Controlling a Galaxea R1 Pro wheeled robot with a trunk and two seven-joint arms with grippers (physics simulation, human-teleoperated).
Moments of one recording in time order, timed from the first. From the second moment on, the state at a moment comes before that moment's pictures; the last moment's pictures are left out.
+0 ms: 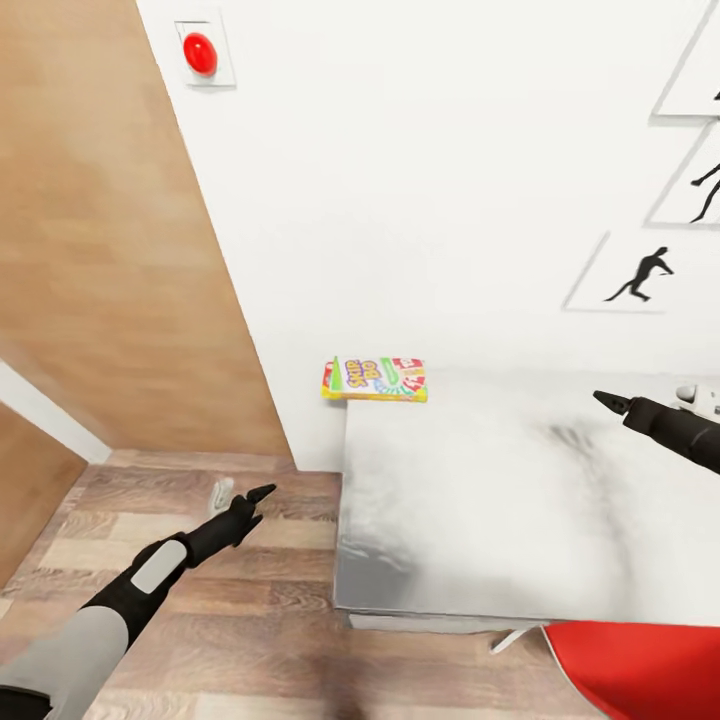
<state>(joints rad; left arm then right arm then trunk) -0.73 0.19 -0.21 -0.42 1.18 0.44 -0.52 -0.56 -0.45 -0.35 -1.62 -0.74 0.90 -0.01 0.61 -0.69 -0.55</state>
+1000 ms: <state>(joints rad) -0.84 0.29 -0.25 -0.44 1.09 0.66 -0.91 -0.56 -0.45 -0.35 -1.62 -0.74 0.90 -0.01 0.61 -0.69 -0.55</state>
